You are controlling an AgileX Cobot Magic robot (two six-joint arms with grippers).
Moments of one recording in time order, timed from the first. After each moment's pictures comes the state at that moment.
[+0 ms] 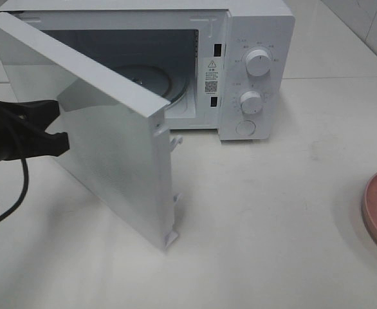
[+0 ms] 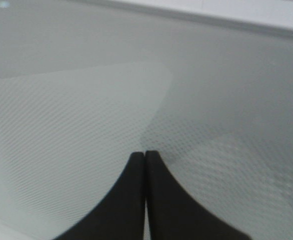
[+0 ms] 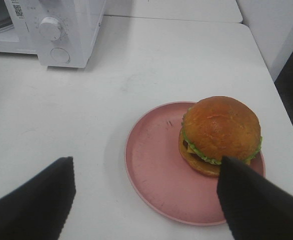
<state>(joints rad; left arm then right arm) -0.45 1.53 -0.37 0.03 -0.82 -0.09 0.16 0.00 -0.50 -0.08 1.01 0.08</state>
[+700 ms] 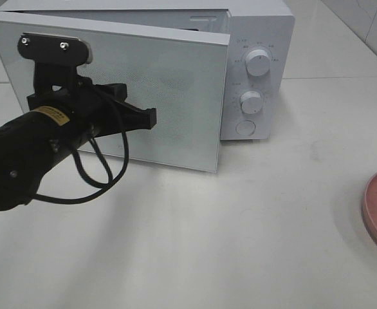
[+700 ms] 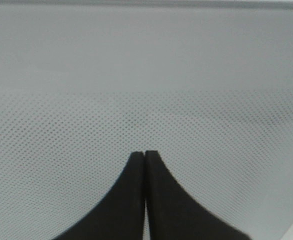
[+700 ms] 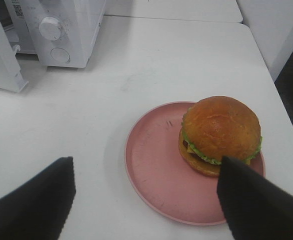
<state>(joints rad) -0.77 1.77 -0.69 -0.54 -0.81 0.23 0.16 0.00 -0.50 -0.08 1.01 0.08</state>
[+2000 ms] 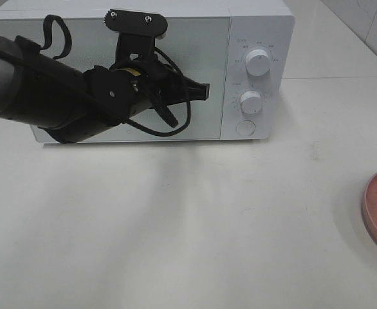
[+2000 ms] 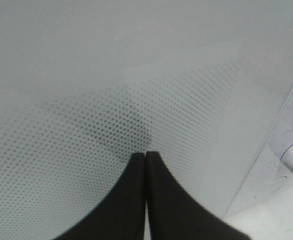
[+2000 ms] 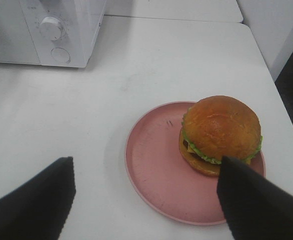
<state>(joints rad) -0.75 2.00 -1.14 -0.77 -0.51 0.53 0.16 0.00 -0.50 -0.08 1.01 0.08</state>
